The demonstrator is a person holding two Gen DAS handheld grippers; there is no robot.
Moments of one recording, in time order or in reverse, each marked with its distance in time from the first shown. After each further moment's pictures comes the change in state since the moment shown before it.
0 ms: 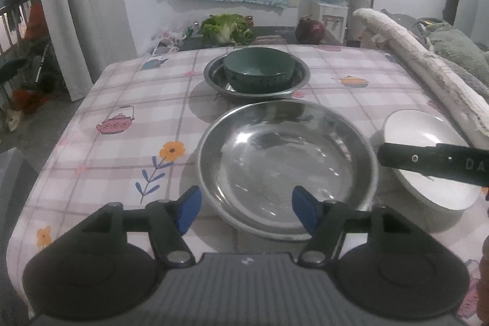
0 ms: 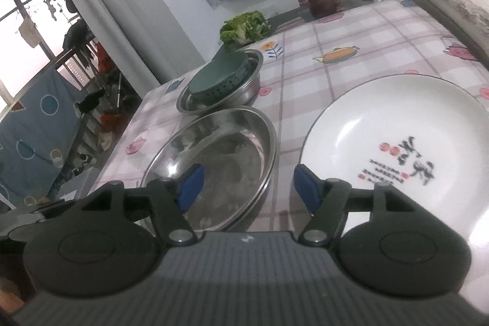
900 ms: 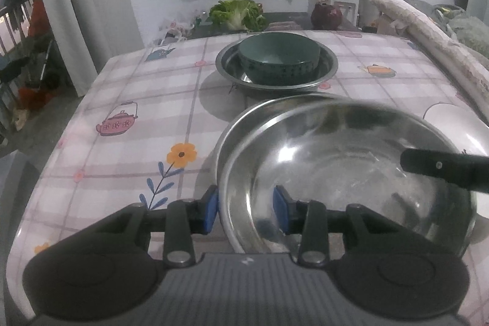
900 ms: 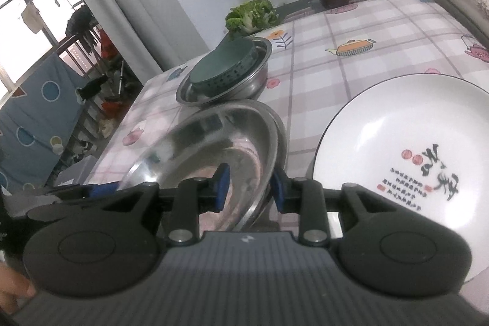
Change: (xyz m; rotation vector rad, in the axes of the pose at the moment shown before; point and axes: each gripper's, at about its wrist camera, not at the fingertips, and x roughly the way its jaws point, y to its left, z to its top) left arm 0.048 0.014 0.012 0.018 0.050 0.050; right arm 0.033 0.006 0.008 -0.035 0.052 0.016
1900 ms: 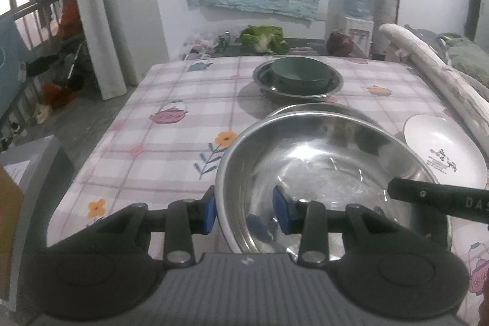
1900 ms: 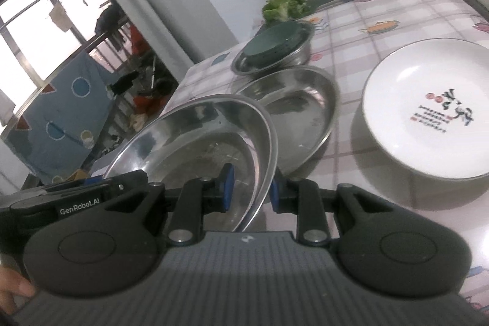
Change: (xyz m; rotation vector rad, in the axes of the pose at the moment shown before) left arm -0.091 0.023 -0.043 -0.070 -0.088 0.048; right arm -0.062 0.037 -0.052 0.007 0.007 0.112
